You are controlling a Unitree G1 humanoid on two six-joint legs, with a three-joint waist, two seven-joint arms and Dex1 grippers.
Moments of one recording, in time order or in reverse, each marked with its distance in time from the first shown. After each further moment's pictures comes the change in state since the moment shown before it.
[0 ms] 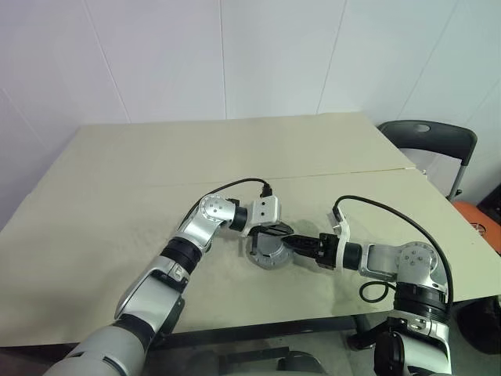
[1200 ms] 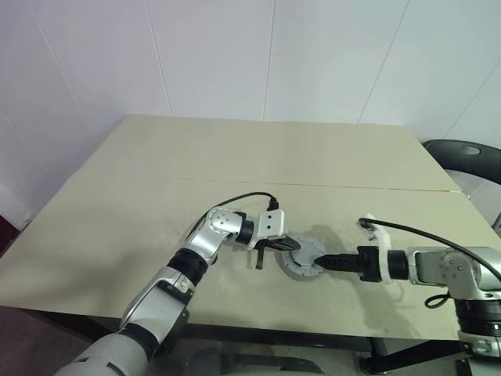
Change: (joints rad) left arm 0.059 -0.045 -0.031 -0.017 0.000 0.011 -0.022; right arm 0.156 -0.445 0.288 -0.177 -0.009 -0.156 0.240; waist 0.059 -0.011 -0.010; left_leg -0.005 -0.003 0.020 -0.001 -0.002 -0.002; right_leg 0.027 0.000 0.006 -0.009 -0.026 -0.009
